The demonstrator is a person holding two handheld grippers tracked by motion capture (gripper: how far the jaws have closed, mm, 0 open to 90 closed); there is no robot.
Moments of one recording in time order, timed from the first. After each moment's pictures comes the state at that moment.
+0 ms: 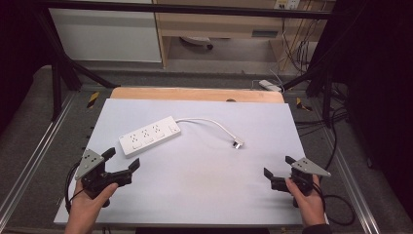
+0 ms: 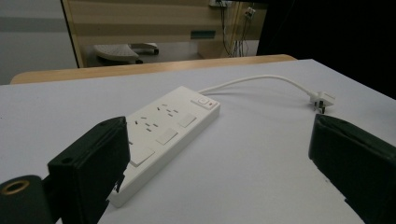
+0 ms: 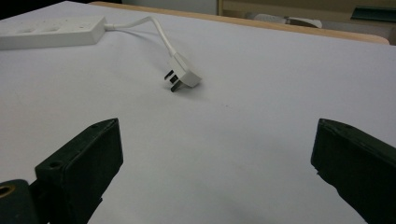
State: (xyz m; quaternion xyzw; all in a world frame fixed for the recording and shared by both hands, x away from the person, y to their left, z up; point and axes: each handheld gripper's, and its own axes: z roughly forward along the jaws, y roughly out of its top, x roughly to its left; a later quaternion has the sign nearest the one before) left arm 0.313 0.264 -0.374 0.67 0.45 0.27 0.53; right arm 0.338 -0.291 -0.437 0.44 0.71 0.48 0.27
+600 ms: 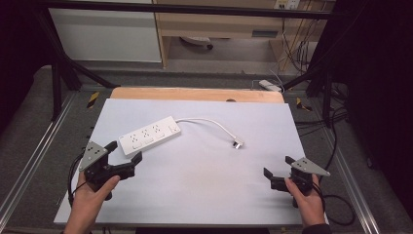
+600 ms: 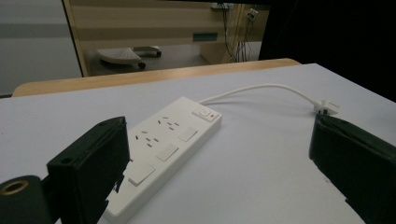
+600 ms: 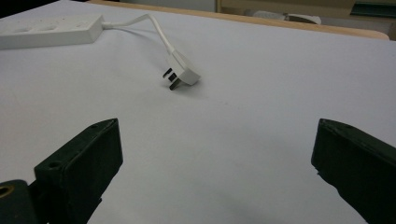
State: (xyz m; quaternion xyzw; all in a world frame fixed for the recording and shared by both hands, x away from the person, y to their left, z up) left arm 0.328 0.257 -0.359 0.67 0.44 0.28 0.52; right arm 0.339 -0.290 -0.438 0.45 0.71 0.48 0.26
